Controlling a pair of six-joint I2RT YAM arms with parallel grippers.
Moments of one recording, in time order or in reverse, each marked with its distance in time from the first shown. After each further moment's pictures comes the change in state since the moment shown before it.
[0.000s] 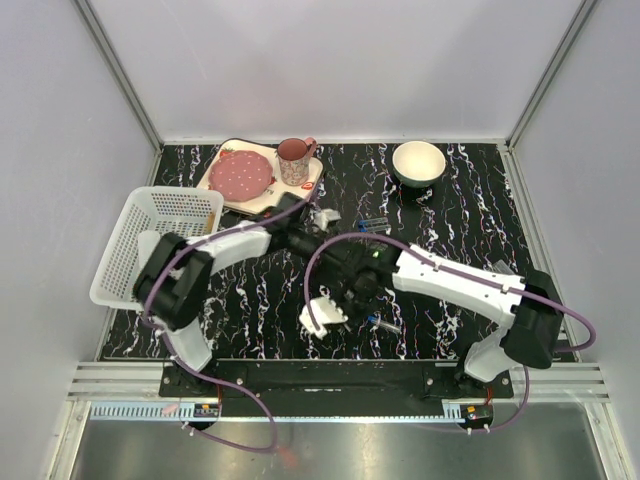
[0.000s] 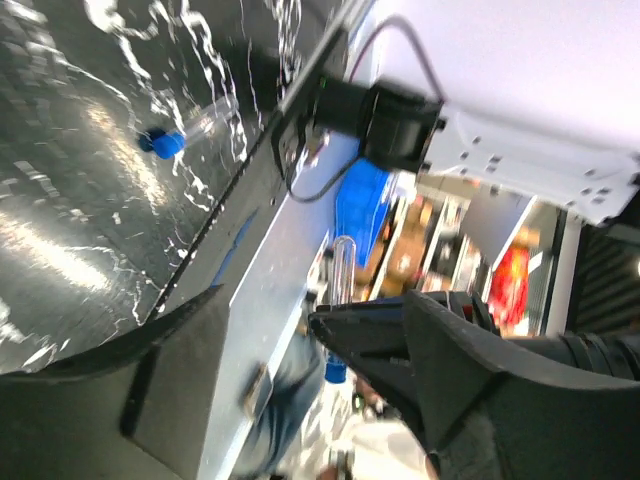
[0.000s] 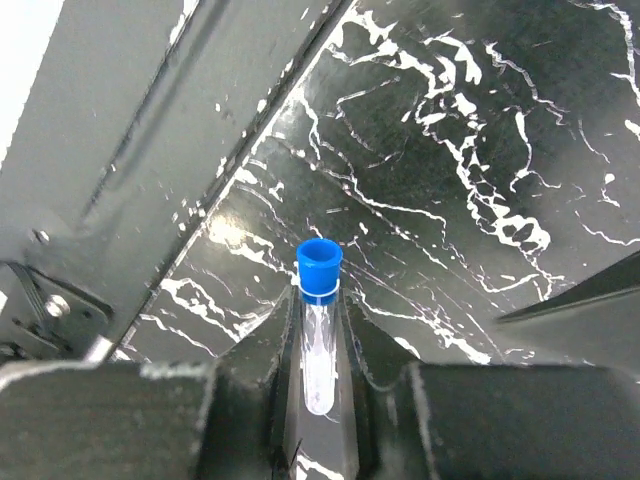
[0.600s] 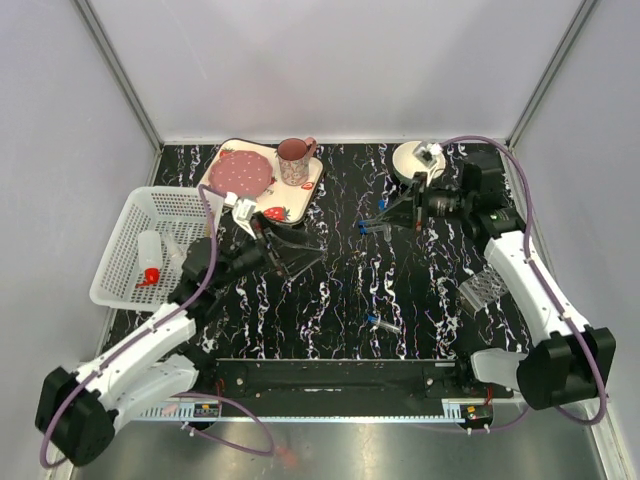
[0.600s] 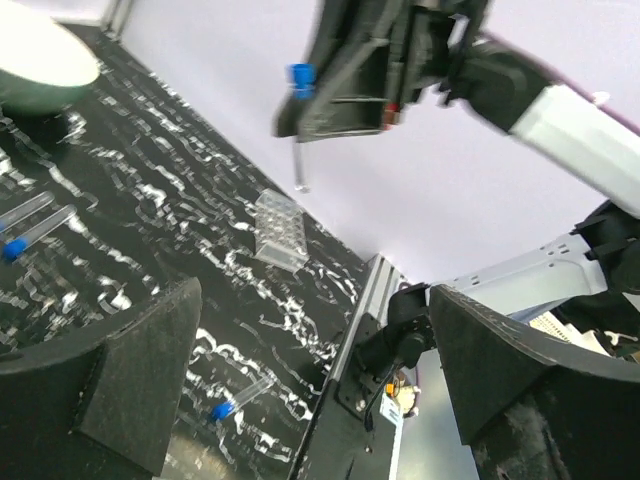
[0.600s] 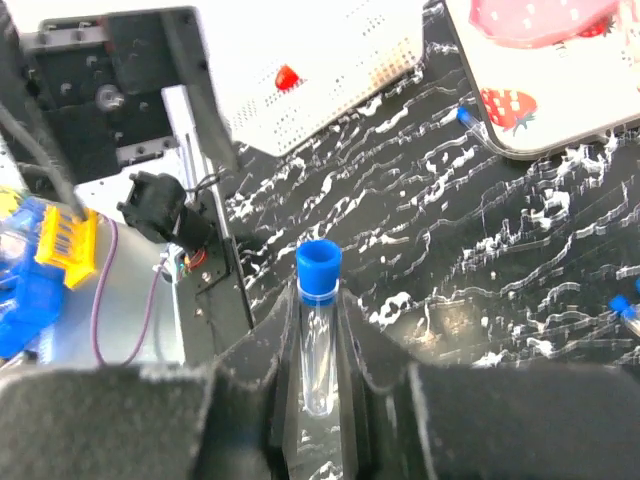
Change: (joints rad) left arm 0.072 -0.949 -0.593 0.764 -0.597 -0.043; right arm -0.863 -0.298 -0.163 0.777 -0.726 1.176
